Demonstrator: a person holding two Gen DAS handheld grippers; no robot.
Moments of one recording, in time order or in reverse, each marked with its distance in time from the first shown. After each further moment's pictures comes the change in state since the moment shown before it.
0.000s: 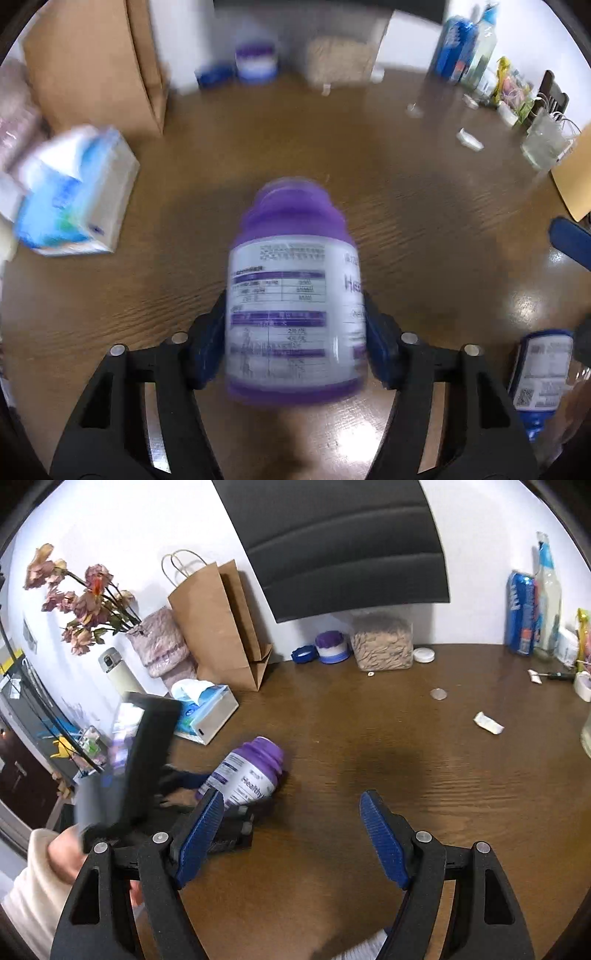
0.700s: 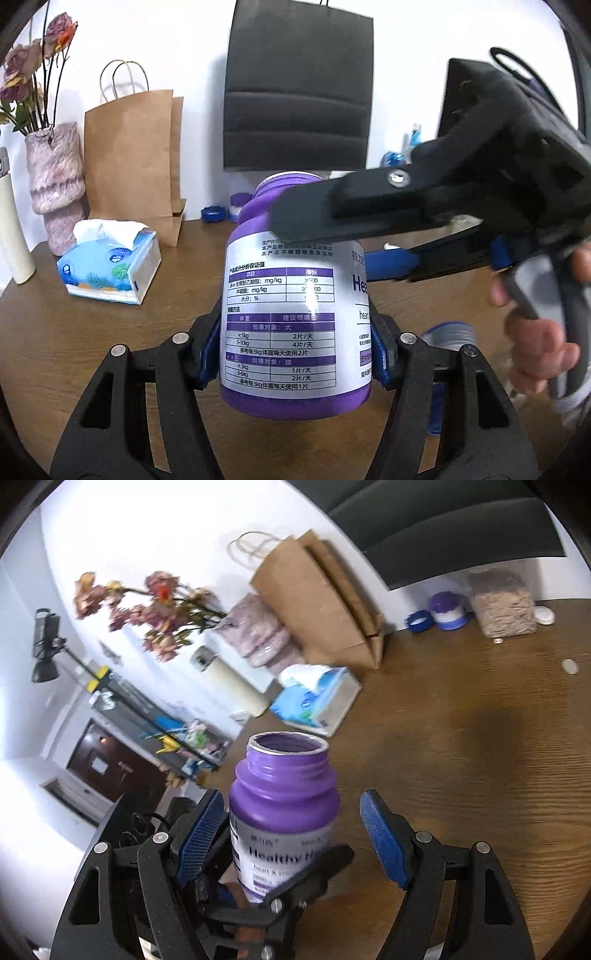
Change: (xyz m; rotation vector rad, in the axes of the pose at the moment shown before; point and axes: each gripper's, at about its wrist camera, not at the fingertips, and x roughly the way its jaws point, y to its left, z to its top) left arm -0.109 -0.017 -0.103 0.035 -0.679 -0.099; right arm 0.031 0.037 0.024 0.091 0.109 0.514
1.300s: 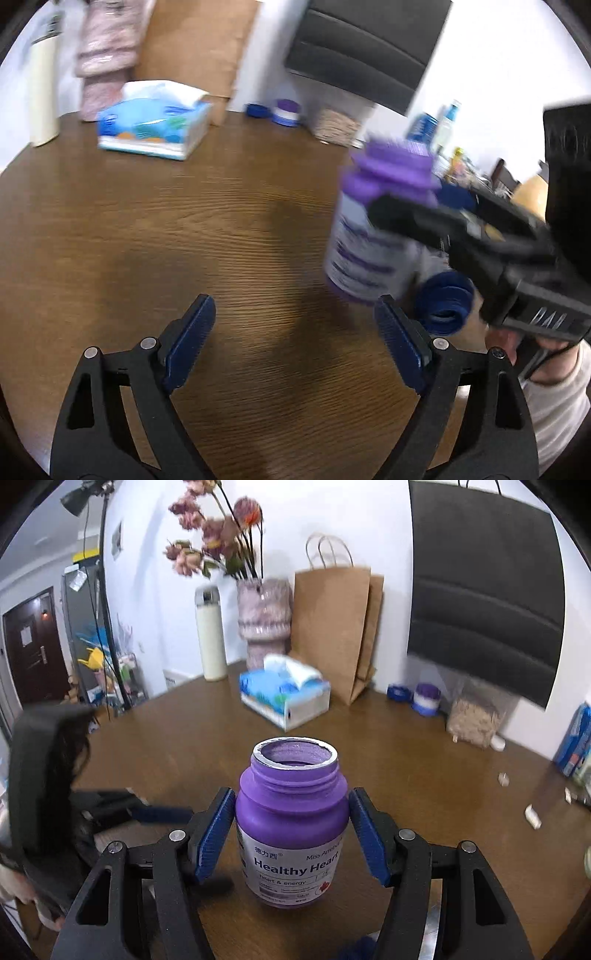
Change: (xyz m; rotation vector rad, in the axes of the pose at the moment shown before) left arm -0.030 0.055 -0.060 -0.277 0.274 0.005; right arm 0.026 0.064 -0.085 -0.555 -0.080 -0.472
